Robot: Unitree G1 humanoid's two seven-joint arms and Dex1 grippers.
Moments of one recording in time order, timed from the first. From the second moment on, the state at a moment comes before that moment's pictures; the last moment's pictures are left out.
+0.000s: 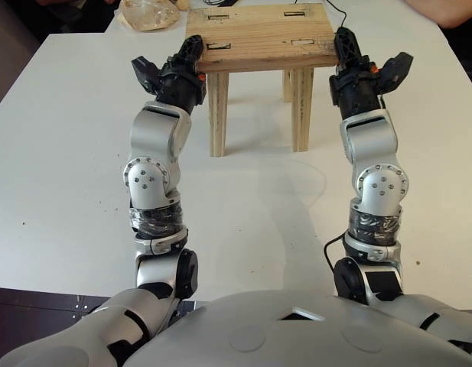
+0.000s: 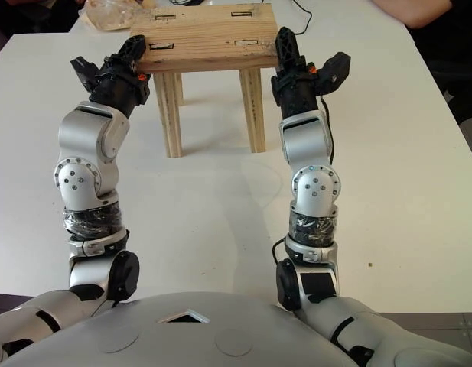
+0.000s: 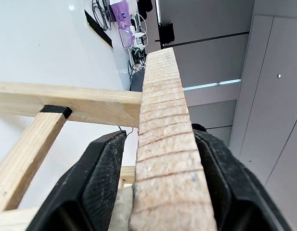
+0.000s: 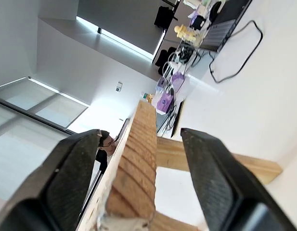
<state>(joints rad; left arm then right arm) -0.42 0.06 0.16 -0.23 -1.48 0.32 0.61 -0.40 0.02 -0.11 -0.24 1.10 0.26 -0.41</state>
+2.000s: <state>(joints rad) -0.29 0.13 0.09 0.16 0.03 0.02 0.30 -0.45 -0.01 -0.06 0.29 -0.01 -0.03 -0.25</state>
